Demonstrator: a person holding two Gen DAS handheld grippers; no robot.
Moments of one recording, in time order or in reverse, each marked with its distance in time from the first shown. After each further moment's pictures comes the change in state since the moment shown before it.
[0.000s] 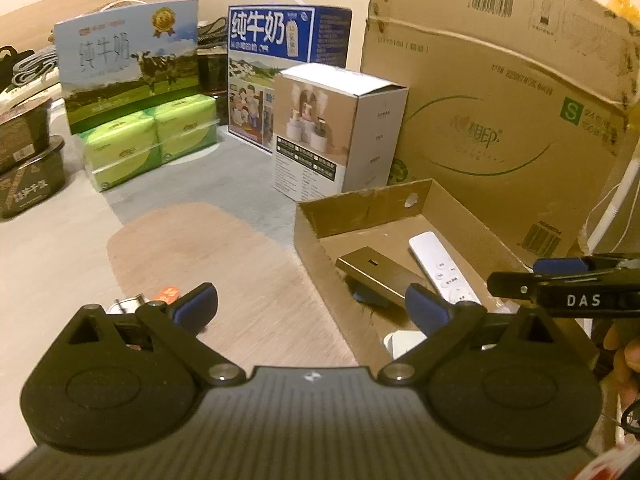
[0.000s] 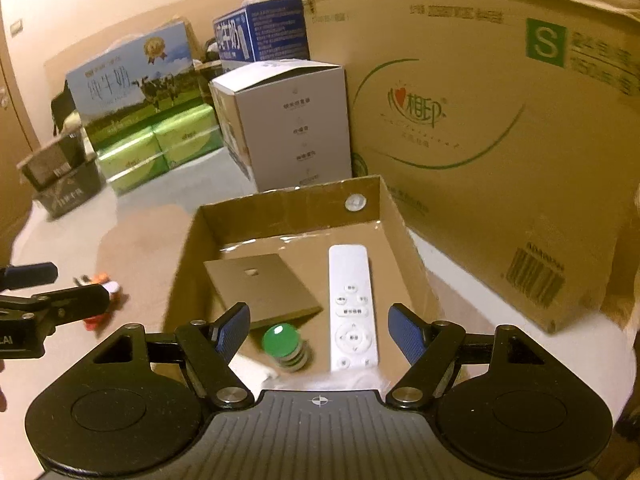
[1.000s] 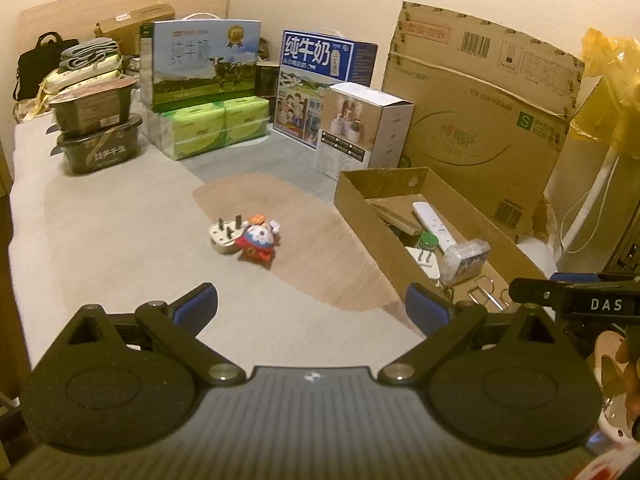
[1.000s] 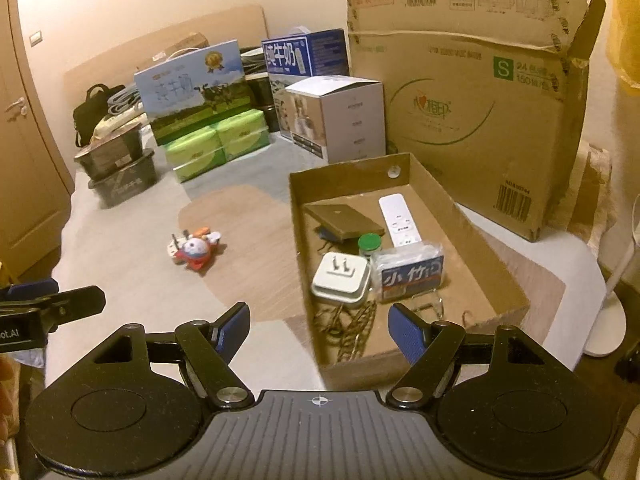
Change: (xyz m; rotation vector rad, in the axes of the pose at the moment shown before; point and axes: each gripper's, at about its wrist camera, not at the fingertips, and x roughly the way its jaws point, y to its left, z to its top) left arm -0.172 0.059 -0.089 -0.064 -0.042 0.001; right arm -0.141 0.111 -0.089 0.036 -0.044 -0.021
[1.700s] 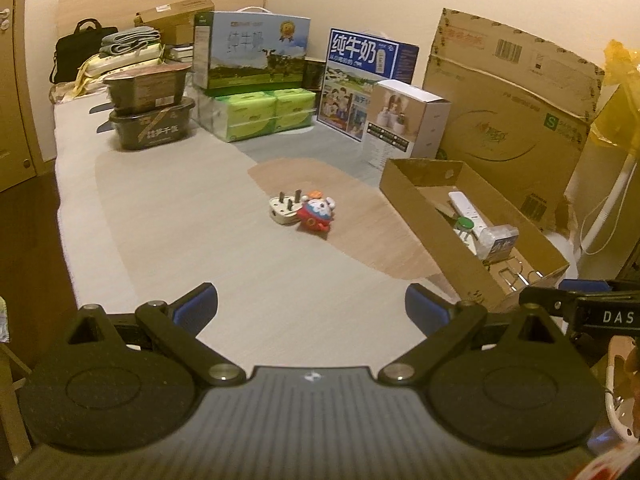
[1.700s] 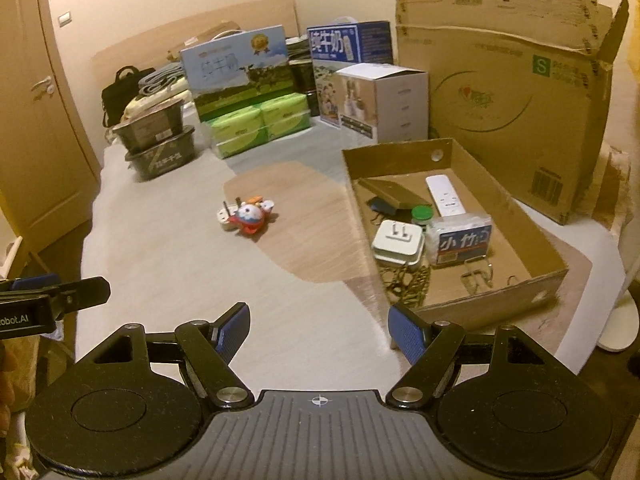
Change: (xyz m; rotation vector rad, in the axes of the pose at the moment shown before) left arm -0.043 0.047 -0.035 -0.047 0.002 0.074; right arm -0.012 0.057 -0.038 -0.051 0.021 0.050
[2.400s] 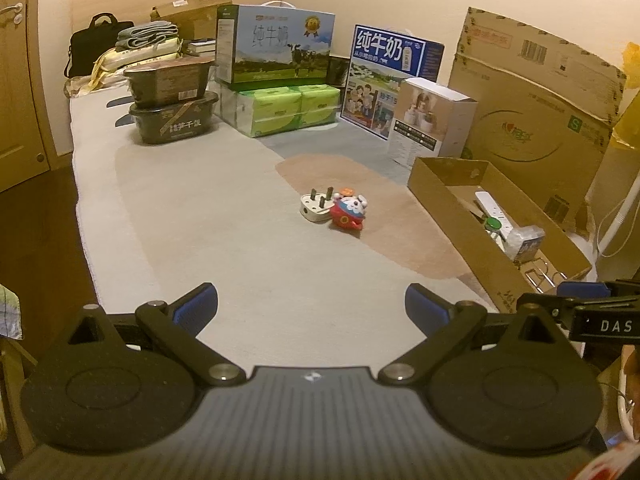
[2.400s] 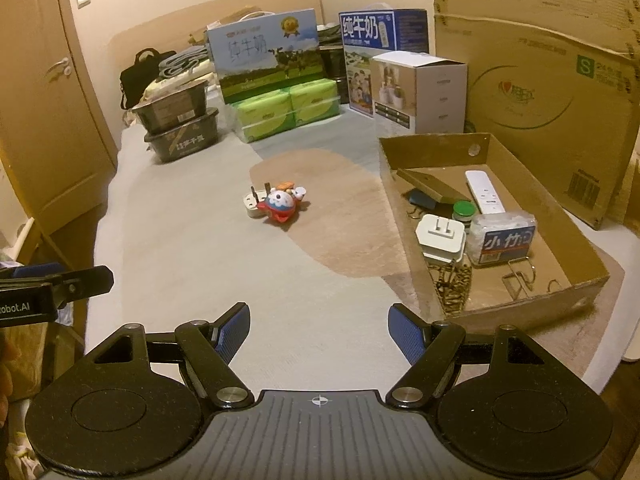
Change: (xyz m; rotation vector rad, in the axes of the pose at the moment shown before) left arm 0.010 0.028 0.002 -0.016 0.011 0.041; right arm 0.029 0.025 -0.001 -0.041 0.031 0.043
